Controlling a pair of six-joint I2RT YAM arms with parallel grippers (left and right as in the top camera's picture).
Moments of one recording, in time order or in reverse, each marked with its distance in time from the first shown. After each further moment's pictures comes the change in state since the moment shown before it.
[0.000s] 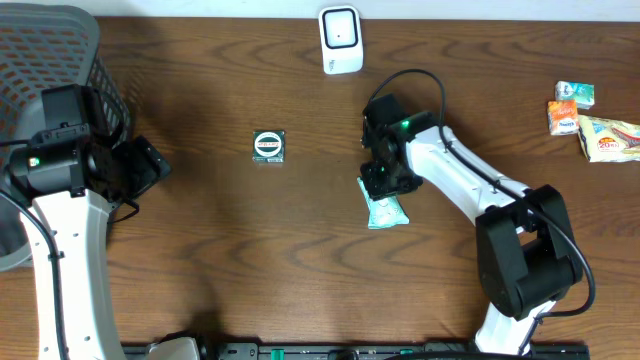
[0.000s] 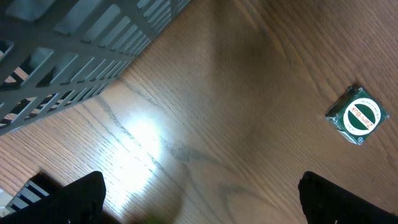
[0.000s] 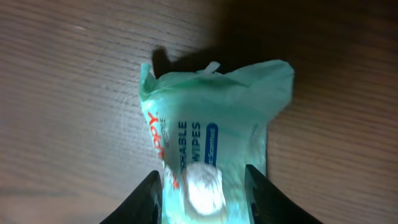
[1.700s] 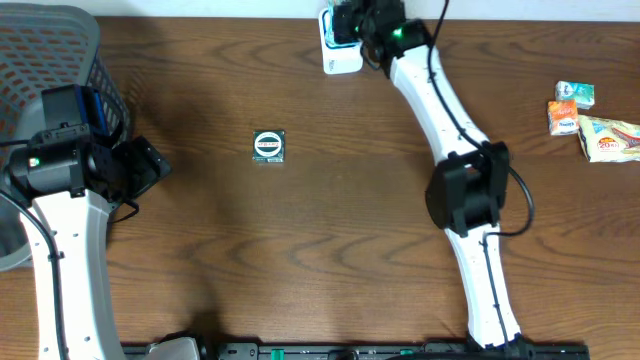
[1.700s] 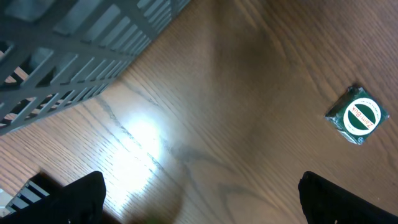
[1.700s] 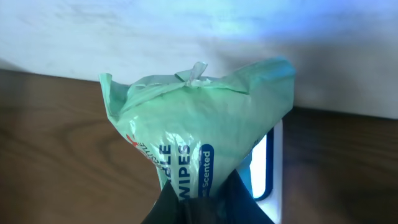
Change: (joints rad) left arm 0.000 0.000 0.000 0.000 0.000 0.000; right arm -0.100 0.618 1.137 0.388 0.031 0.018
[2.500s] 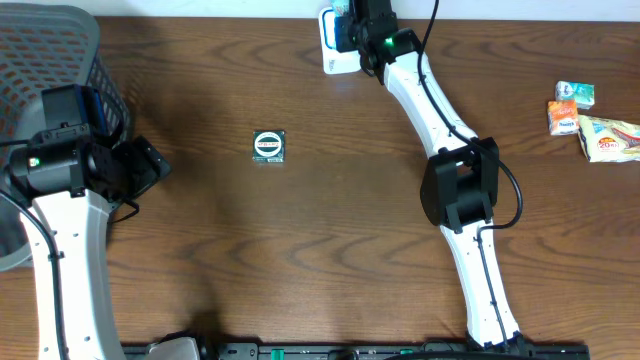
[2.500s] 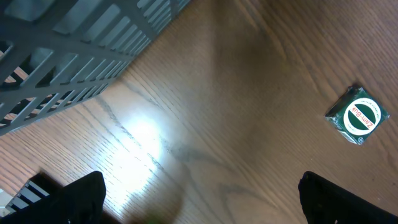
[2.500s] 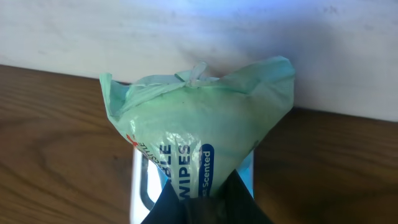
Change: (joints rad) left arm 0.000 0.000 0.000 0.000 0.000 0.000; right arm -0.002 0.058 0.002 0.011 0.127 -0.071
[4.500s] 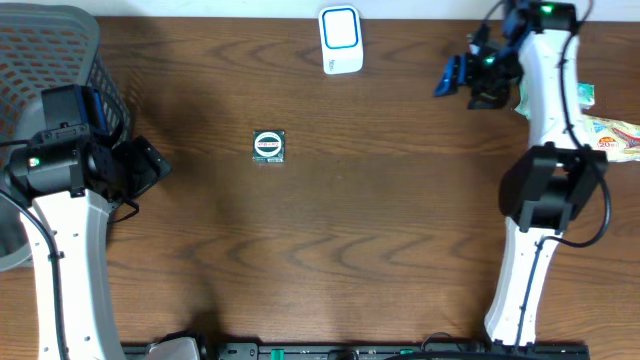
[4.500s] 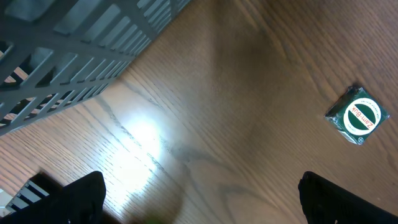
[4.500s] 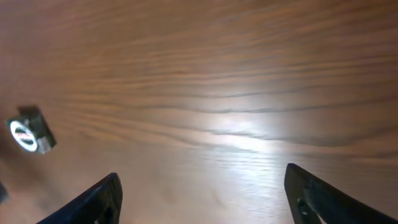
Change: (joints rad) left arm 0.000 0.000 0.000 0.000 0.000 0.000; right arm -0.397 -0.172 -0.031 -0.994 -0.443 -0.029
